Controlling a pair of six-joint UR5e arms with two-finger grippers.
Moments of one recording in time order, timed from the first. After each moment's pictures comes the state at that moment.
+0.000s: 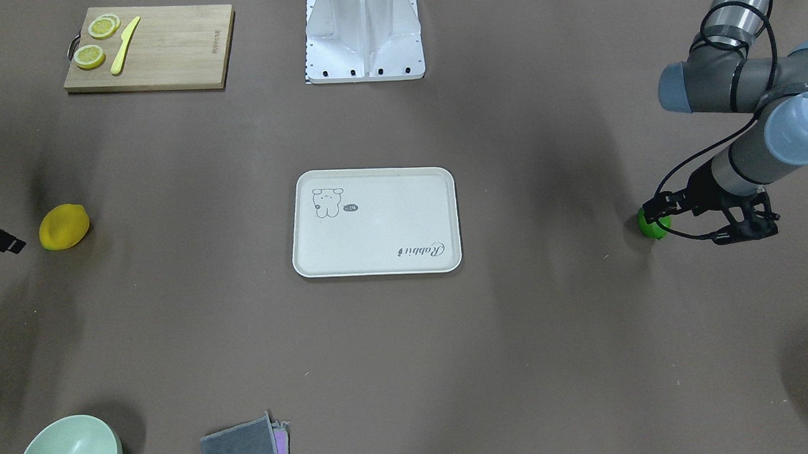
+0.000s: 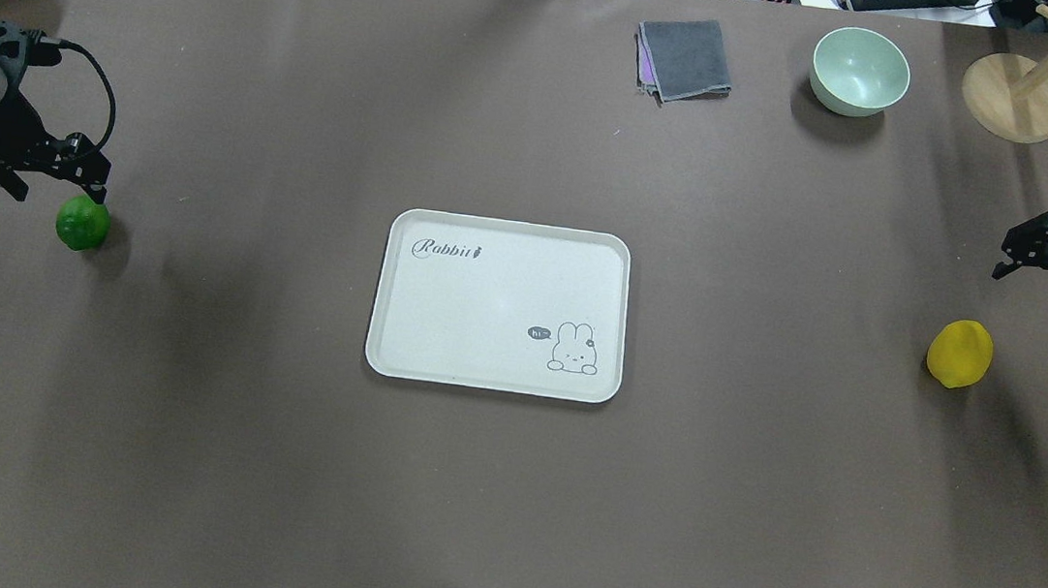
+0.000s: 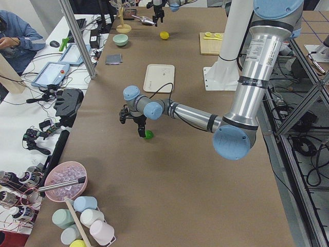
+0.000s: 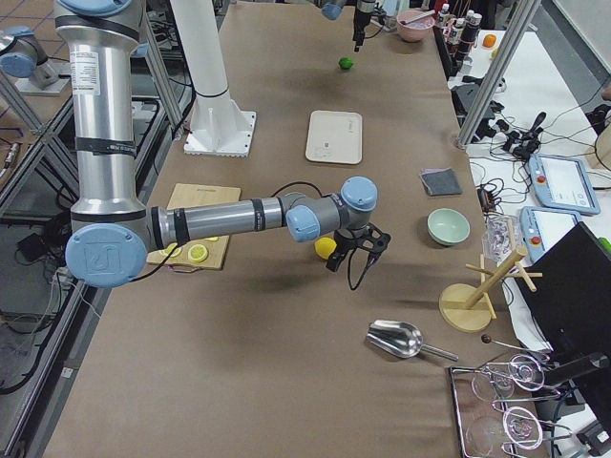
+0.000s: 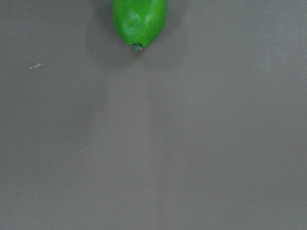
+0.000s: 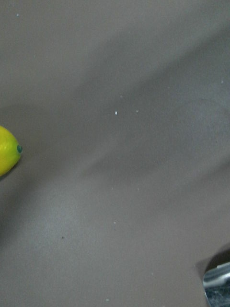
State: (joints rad) left arm -1.01 -1.78 -1.56 -1.78 -2.25 -0.78; right arm 1.14 -1.50 1.66 -1.34 2.32 1.10
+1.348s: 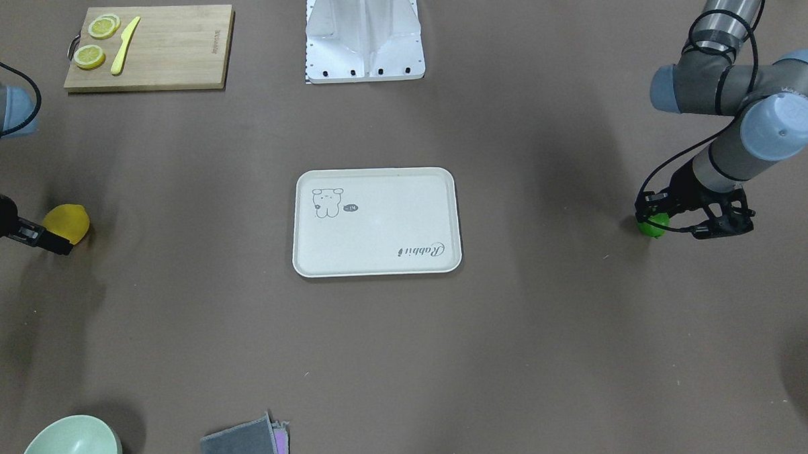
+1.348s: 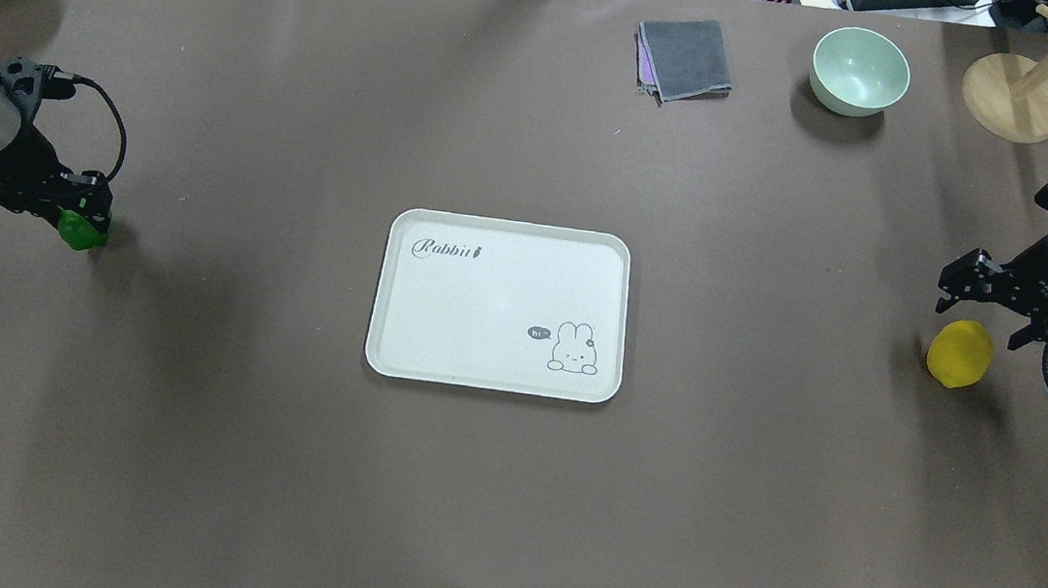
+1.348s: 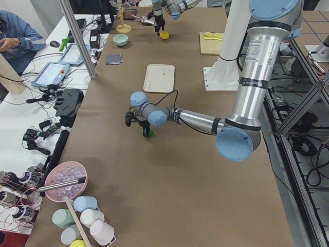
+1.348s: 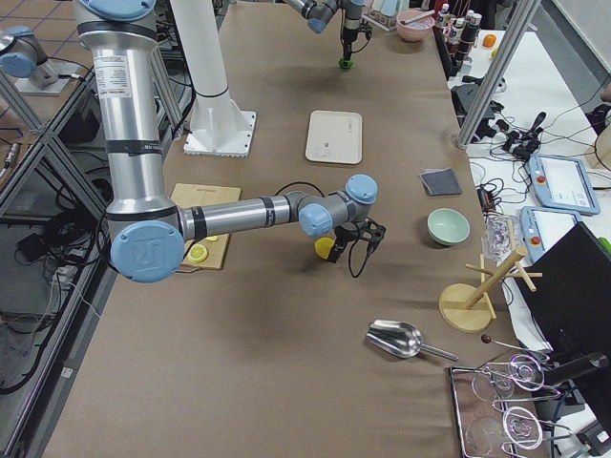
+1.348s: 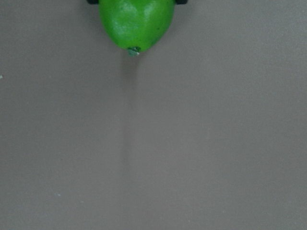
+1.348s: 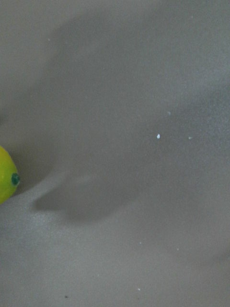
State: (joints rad) left arm -0.97 -1.76 -1.55 -1.90 -2.26 -0.82; right arm 1.03 -1.48 1.57 -1.29 2.29 1.09
